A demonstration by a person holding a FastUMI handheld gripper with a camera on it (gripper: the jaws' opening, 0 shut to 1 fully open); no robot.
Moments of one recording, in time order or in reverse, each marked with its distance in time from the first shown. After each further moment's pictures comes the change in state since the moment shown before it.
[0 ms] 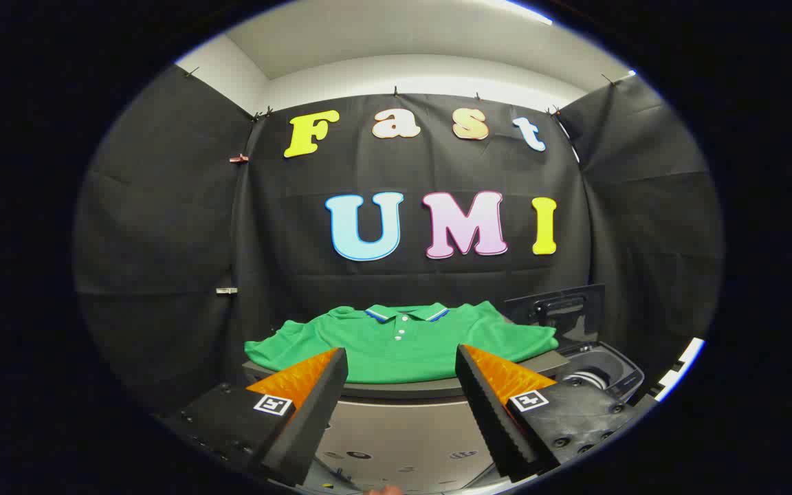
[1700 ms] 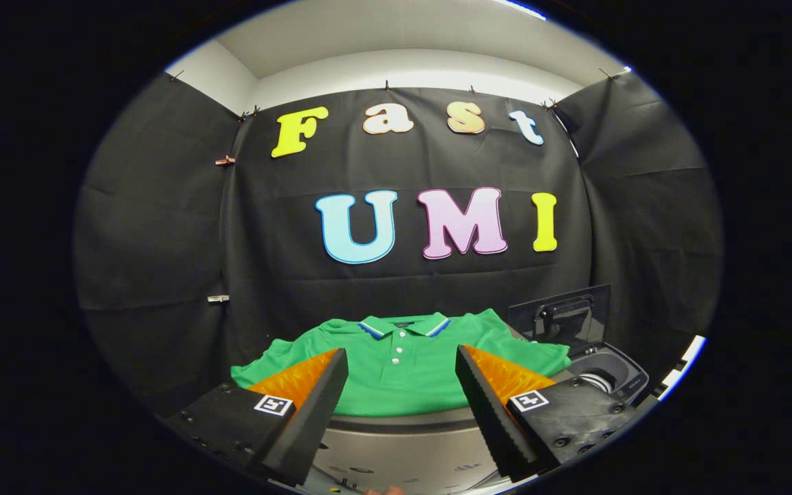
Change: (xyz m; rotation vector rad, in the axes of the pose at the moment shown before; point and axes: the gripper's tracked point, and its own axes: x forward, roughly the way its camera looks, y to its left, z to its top) arm 0.062 -0.003 0.031 0.016 0.029 -0.028
